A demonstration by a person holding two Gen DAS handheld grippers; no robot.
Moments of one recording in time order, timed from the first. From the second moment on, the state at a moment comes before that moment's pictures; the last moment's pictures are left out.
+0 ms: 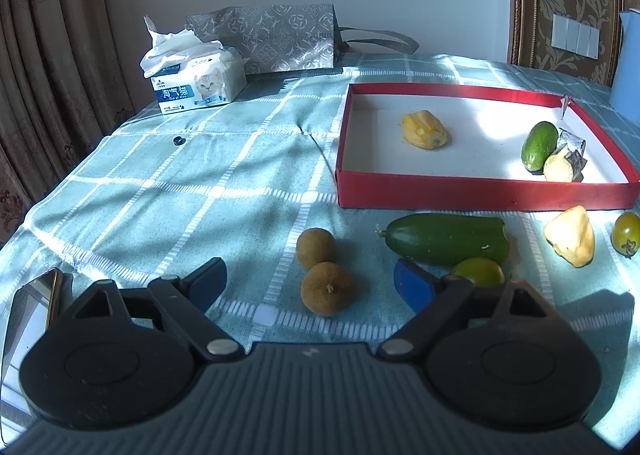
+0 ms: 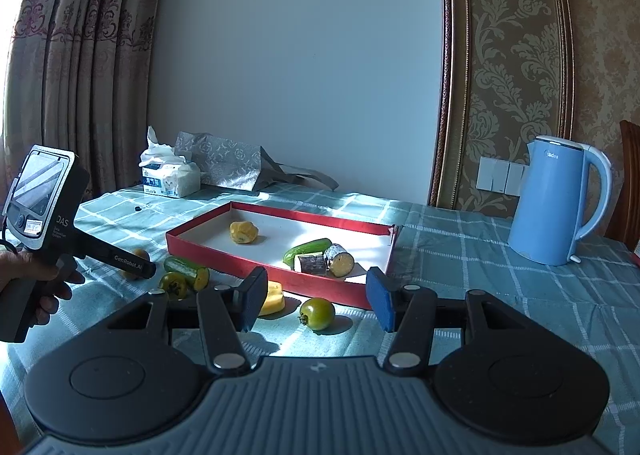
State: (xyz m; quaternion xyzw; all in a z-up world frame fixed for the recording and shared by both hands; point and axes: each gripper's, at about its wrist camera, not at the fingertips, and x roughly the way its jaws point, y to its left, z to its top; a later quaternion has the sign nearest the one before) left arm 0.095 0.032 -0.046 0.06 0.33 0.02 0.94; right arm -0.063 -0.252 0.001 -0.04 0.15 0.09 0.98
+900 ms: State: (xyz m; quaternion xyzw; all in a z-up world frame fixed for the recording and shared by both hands) left arm 0.099 0.042 -0.054 0.03 0.36 0.00 0.93; right arm -0.059 -0.254 -0.005 -0.04 0.15 0.09 0.98
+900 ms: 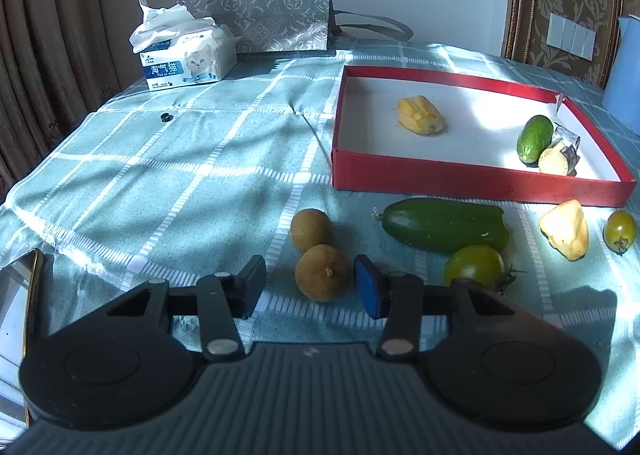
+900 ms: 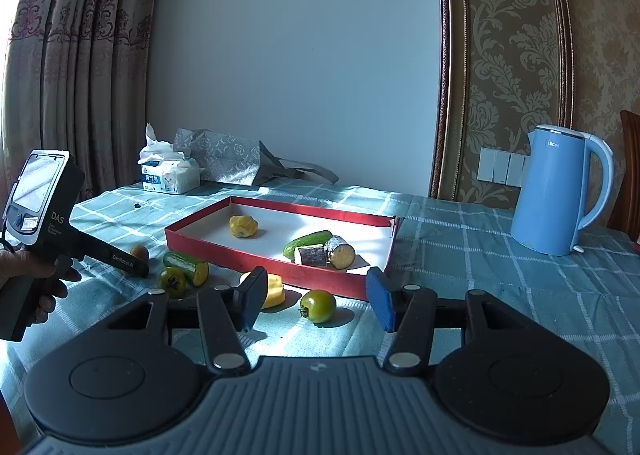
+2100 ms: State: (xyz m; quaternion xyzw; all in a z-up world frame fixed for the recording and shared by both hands) left arm 0.066 0.021 0.003 0.05 0.28 0.02 0.96; right arm -0.054 -0.248 -0.011 -0.05 0.16 0.10 0.98
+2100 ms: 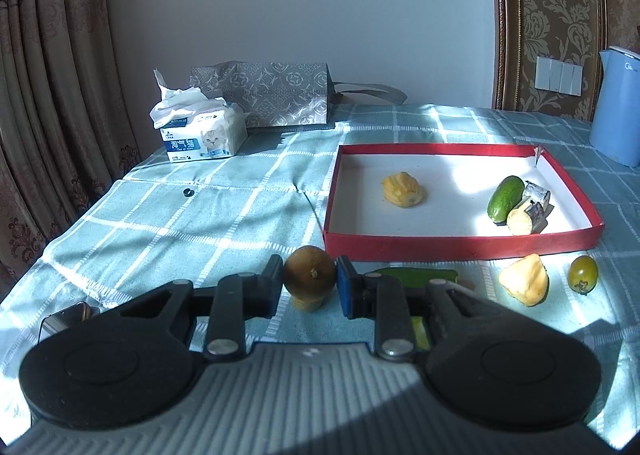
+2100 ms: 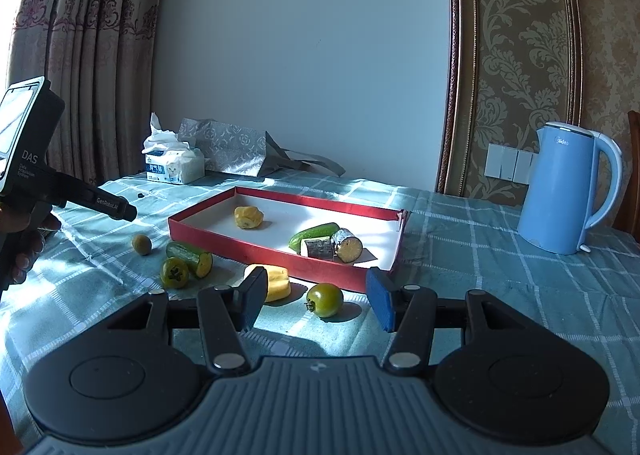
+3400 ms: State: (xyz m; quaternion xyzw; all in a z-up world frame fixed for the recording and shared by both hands) left arm 0.047 0.010 0.022 0.07 0.24 0.02 0.97; right arm 0.037 -0.236 -0.050 -0.13 0.24 0.14 0.95
